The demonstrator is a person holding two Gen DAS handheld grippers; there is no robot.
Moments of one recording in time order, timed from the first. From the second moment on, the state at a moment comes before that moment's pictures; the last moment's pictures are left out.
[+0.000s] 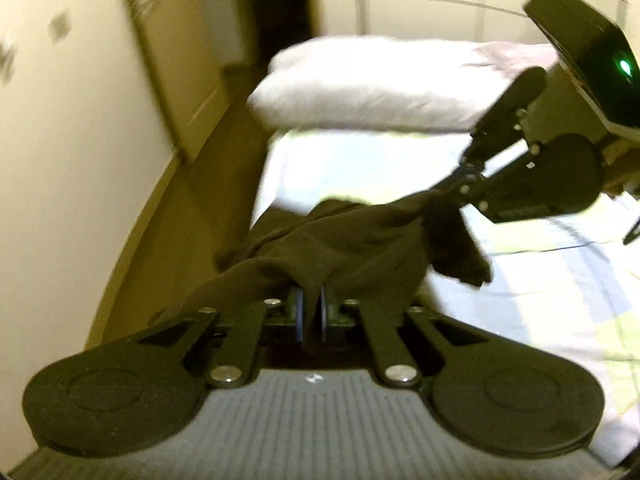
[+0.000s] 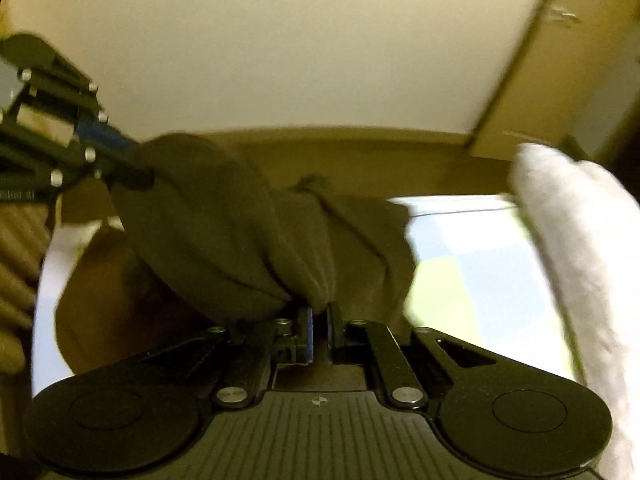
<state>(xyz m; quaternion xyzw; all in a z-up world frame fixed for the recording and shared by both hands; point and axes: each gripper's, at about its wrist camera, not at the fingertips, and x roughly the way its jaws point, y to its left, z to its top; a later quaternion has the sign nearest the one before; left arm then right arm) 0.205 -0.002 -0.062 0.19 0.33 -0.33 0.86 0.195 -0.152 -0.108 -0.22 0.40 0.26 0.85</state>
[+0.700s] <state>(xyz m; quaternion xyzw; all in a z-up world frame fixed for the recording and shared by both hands) -0.165 -0.337 -0.083 0.22 0.37 -0.70 0.57 -0.269 -0.492 -0.080 -0.10 0.53 -0.12 0.84</state>
